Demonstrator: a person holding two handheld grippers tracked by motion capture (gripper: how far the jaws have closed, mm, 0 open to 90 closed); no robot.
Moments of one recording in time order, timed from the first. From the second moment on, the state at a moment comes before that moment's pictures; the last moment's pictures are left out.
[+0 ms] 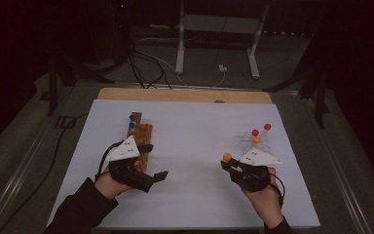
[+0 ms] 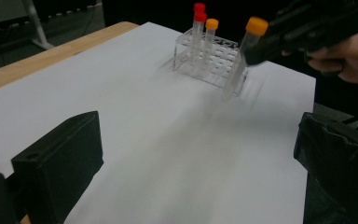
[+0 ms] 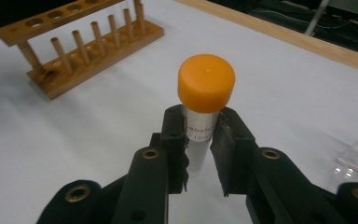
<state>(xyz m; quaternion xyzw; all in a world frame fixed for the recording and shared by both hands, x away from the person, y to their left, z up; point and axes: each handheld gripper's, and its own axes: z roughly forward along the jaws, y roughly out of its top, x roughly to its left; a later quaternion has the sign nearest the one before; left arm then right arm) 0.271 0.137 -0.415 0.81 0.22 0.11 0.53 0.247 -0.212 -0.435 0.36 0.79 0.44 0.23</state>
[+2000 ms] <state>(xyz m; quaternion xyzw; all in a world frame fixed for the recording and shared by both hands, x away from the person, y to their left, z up) 0.280 0.020 -0.413 0.84 0.12 0.10 0.52 0.239 -0.185 -0.440 0.33 0.80 0.46 0.20</state>
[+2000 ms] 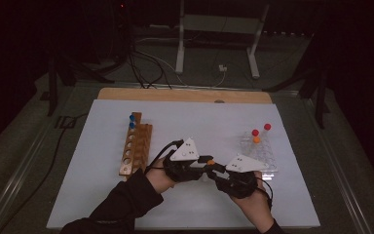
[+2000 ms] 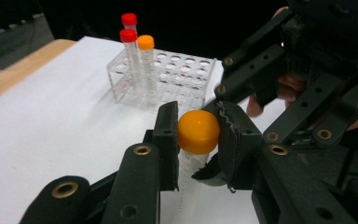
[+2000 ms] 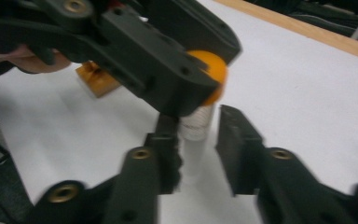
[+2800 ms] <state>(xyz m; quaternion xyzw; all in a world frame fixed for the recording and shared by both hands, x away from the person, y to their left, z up) 0.296 0.092 -0.383 0.82 0.18 0.17 0.52 0.241 -0.202 -0.436 0.36 0.76 0.48 0.23</state>
